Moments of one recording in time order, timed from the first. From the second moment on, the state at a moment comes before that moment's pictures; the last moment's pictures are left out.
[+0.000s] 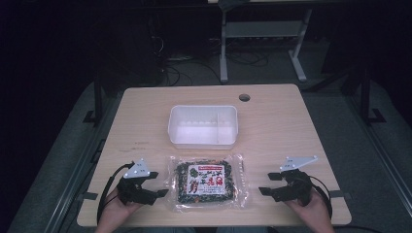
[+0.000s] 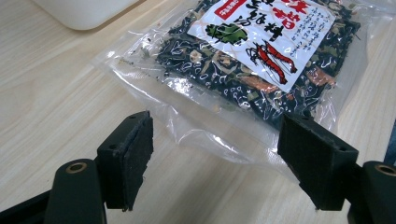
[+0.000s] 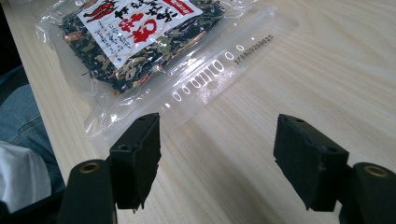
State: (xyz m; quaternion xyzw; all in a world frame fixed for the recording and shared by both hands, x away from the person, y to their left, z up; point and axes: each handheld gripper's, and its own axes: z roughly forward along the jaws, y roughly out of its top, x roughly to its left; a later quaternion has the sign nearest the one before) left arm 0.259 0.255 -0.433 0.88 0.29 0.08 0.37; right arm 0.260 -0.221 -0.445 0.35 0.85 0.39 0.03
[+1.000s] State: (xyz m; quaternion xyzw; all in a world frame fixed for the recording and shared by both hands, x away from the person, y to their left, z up) left arm 0.278 0.226 -0.445 0.90 0.29 0.07 0.33; right arm 0.266 -0.207 -0.439 0.37 0.84 0.40 0.03
